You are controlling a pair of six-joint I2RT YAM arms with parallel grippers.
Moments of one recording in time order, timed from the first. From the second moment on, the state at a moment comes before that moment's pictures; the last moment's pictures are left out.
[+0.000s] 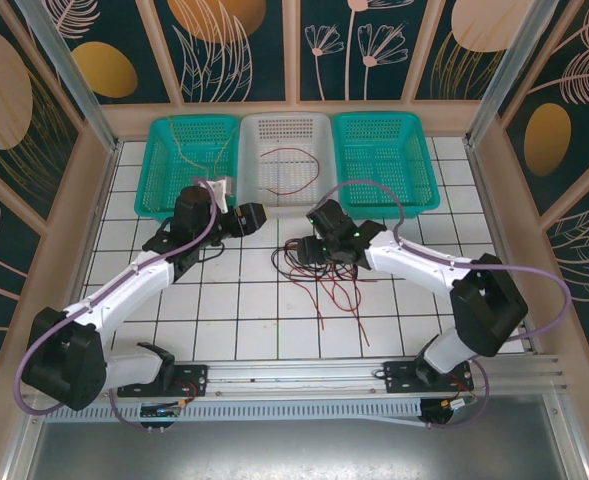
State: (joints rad) left arm -0.44 1.25 0.80 -0.01 0.33 -0.66; right arm 0.79 1.55 1.05 -0.49 0.04 0.54
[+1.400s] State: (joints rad) left arm -0.44 1.28 0.80 0.47 0.49 -0.85; right arm 0.75 1.13 1.25 -0.42 -0.05 0.40
